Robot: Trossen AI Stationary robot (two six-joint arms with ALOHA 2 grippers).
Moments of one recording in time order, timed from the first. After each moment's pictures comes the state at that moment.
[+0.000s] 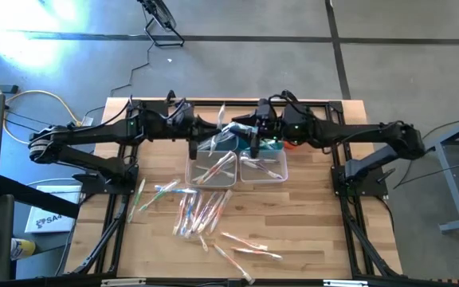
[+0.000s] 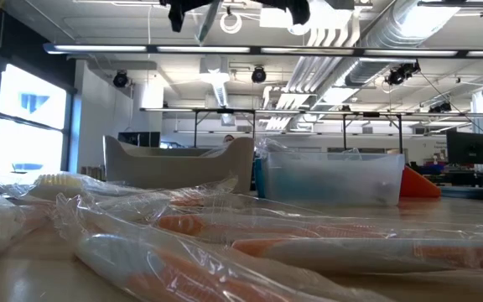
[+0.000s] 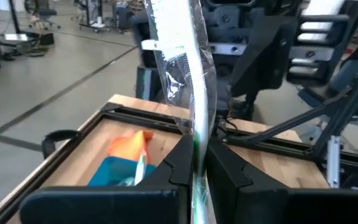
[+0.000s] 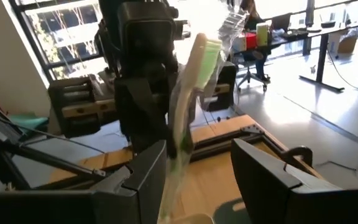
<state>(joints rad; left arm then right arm) 0.20 1.12 0.99 0.07 0.08 -0.14 -0.12 1.38 1.16 0.16 0.07 0.21</state>
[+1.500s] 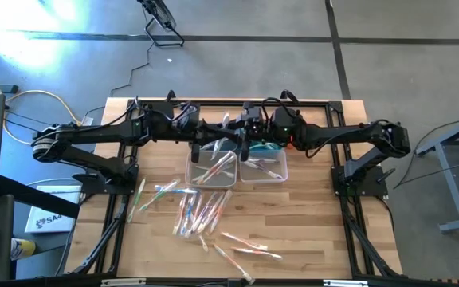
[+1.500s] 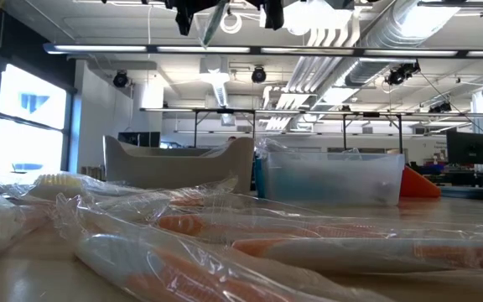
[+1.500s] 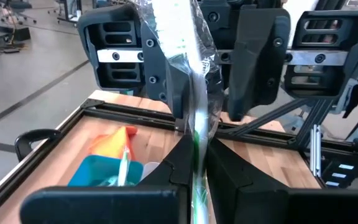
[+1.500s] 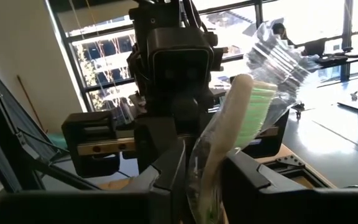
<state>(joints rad) 0.20 1.16 0.99 0.10 0.15 -0.13 -0.12 1.53 1.16 0.47 -0.05 0.21</state>
